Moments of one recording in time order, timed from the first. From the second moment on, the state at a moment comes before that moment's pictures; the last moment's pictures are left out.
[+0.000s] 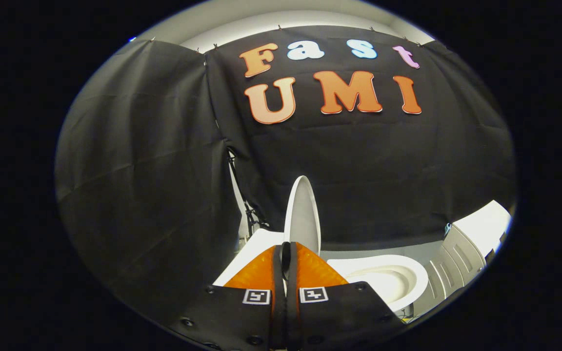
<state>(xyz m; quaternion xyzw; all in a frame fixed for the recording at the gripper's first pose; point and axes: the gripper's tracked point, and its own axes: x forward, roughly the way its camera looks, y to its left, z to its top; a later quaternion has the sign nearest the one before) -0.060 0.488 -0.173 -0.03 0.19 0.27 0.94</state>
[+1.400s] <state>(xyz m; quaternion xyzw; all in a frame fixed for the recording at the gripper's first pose) -0.090 0.550 -0.158 -0.08 0.13 0.31 0.94</state>
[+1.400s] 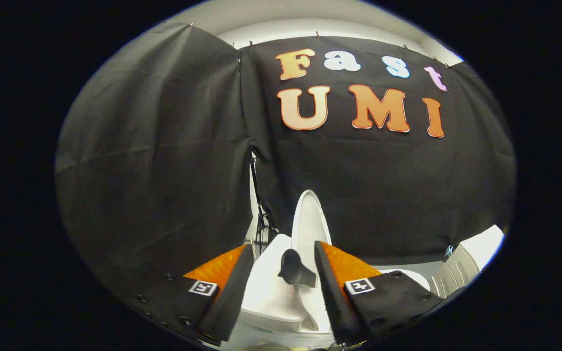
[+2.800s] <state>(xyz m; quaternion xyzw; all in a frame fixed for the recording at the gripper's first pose) 0.006 0.197 -0.044 -0.06 0.06 0.10 0.99</state>
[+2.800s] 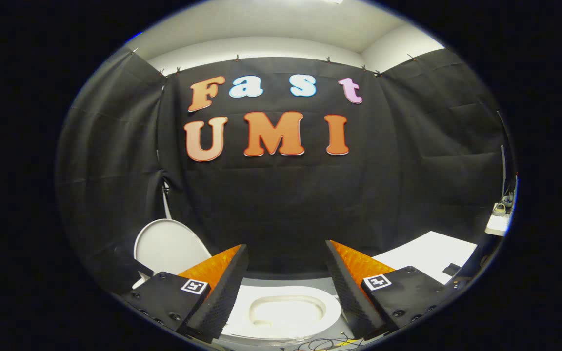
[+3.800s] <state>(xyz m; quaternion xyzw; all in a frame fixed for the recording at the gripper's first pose) 0.015 0.148 -0.047 -0.06 0.07 0.06 0.99</state>
